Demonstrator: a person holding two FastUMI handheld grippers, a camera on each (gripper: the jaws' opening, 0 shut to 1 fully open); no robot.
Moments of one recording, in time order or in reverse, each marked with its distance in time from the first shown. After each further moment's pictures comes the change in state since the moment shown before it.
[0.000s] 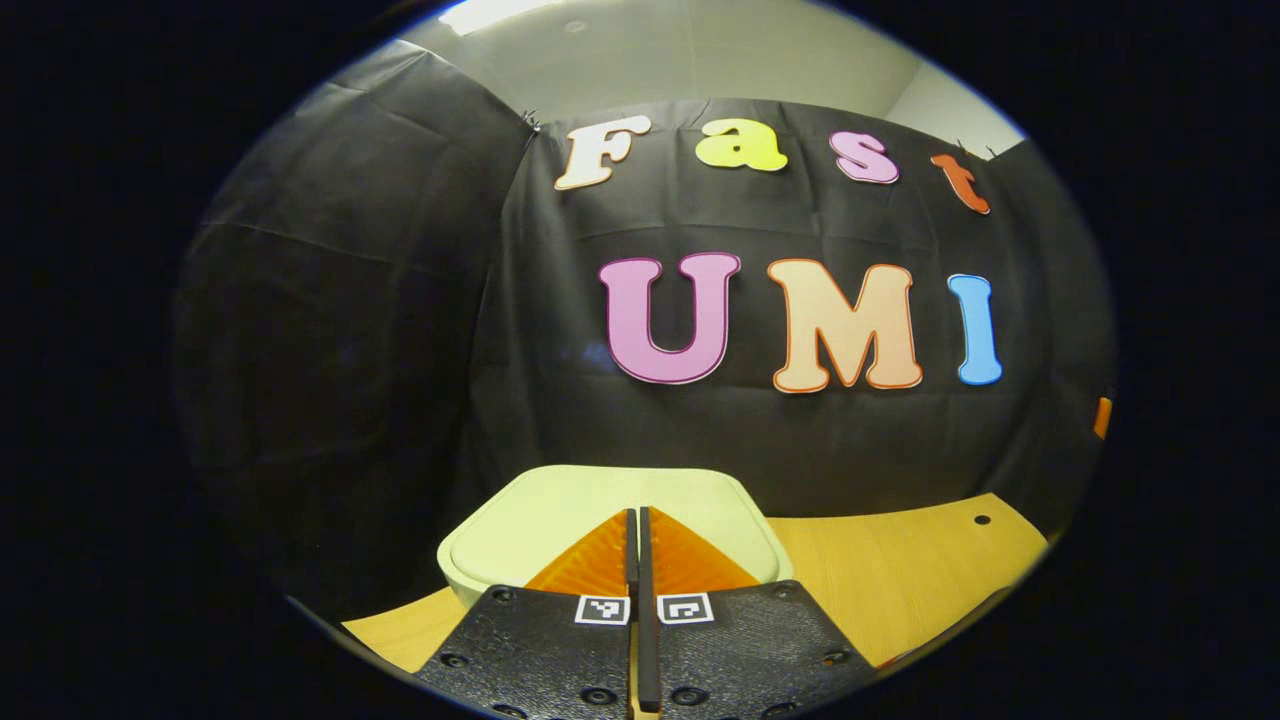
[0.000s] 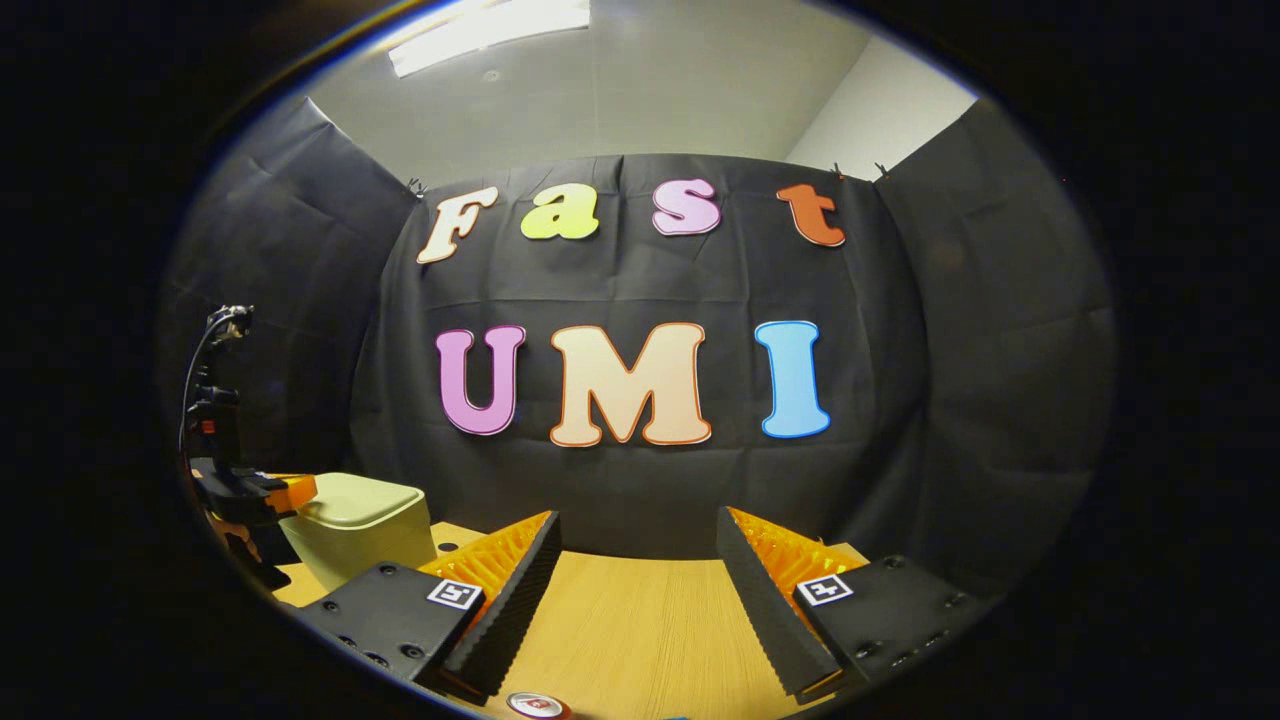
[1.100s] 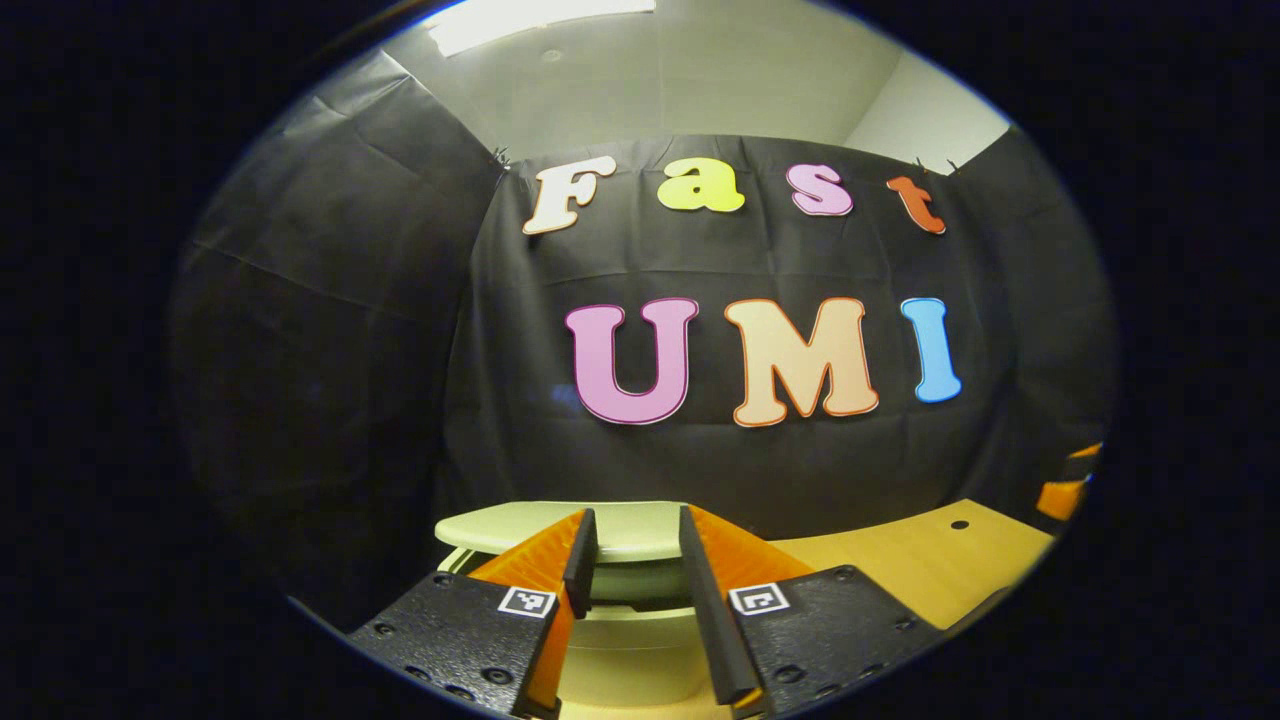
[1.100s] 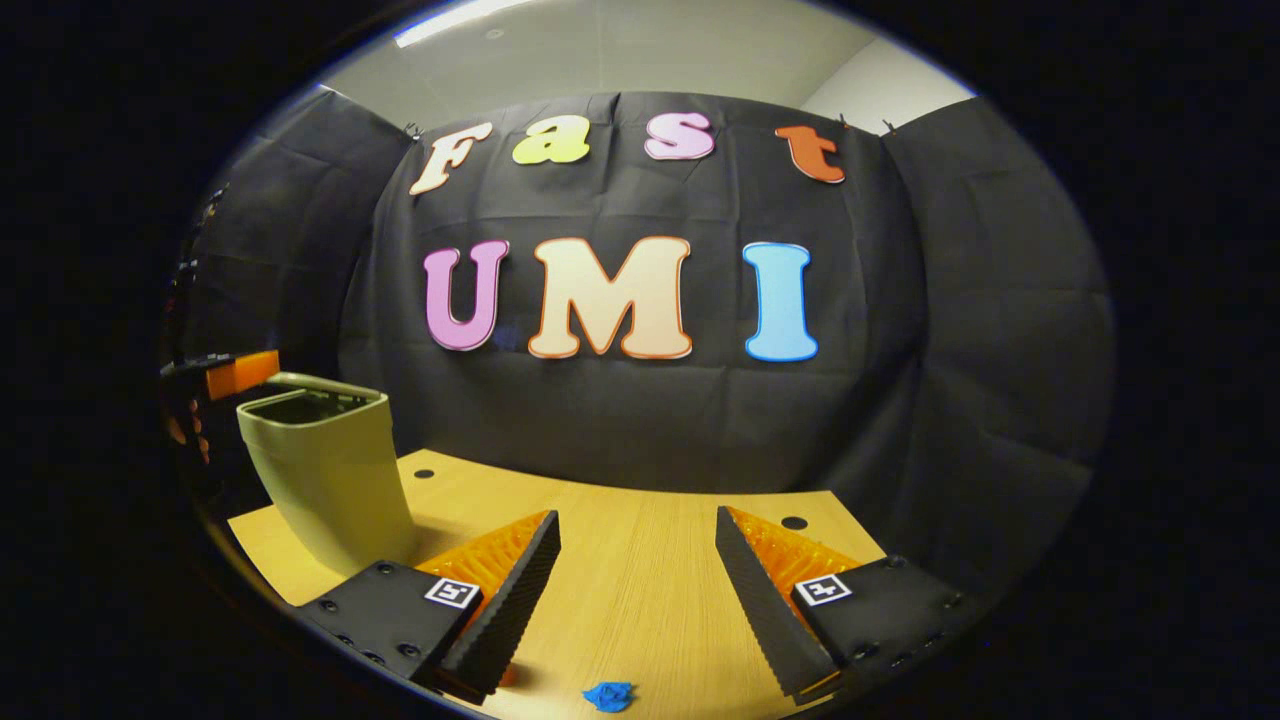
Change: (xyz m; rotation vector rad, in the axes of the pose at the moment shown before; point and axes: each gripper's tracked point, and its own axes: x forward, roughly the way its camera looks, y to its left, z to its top) left arm -0.036 -0.032 0.048 0.032 -0.159 -0.122; right arm -0.010 -0.055 -0.112 -0.053 0.229 0.012
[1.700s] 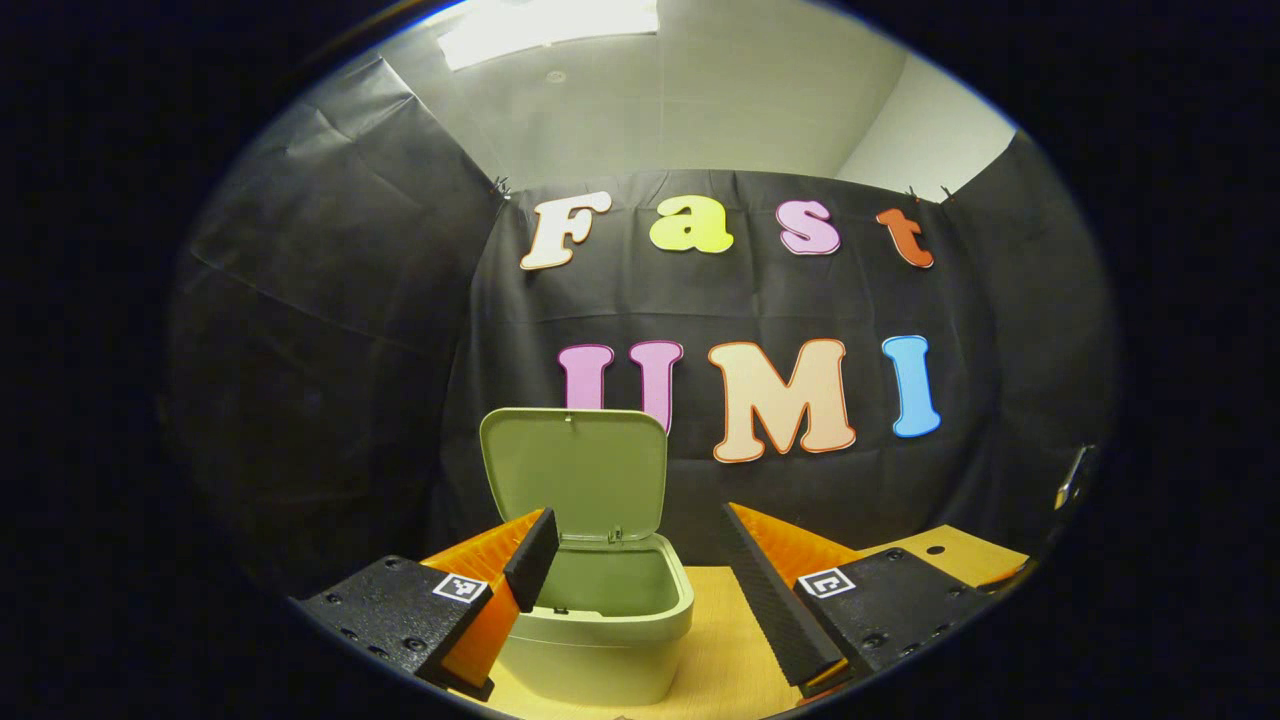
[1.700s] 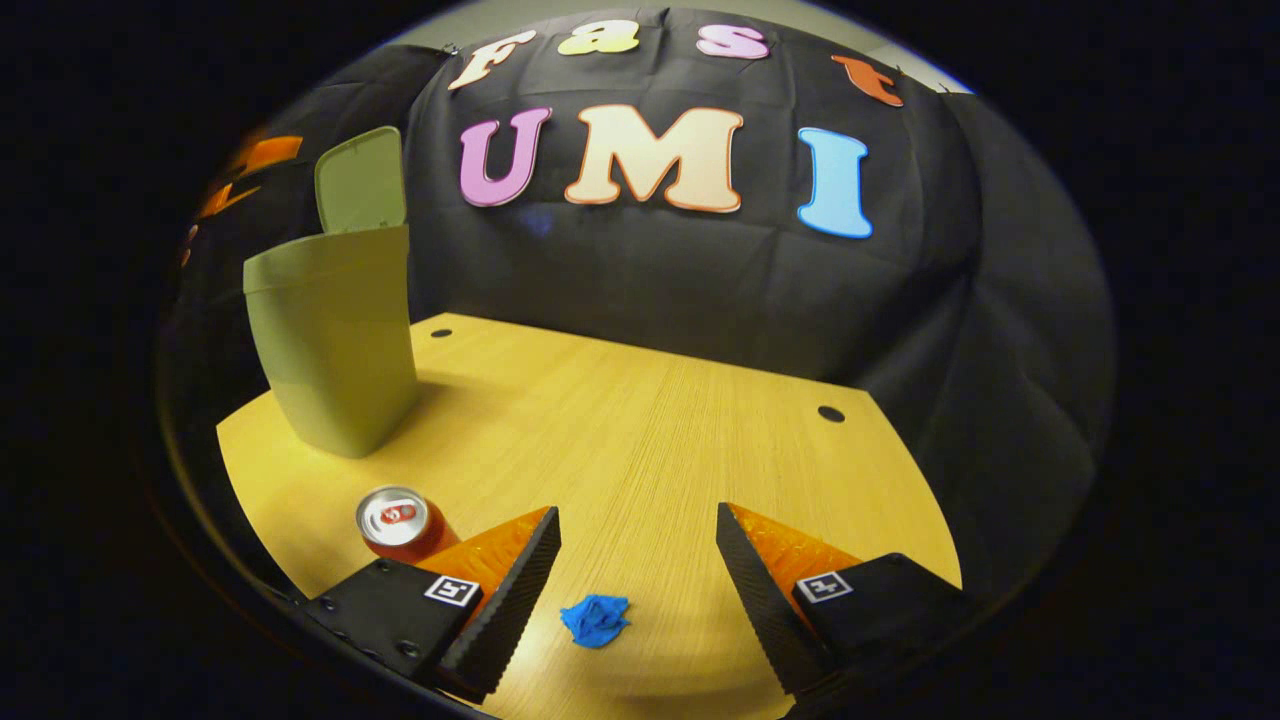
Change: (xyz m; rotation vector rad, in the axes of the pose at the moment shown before) left arm -0.035 -0.019 0.045 -0.007 -0.076 -0.010; right arm 0.001 0.006 -0.165 -0.111 0.343 0.089
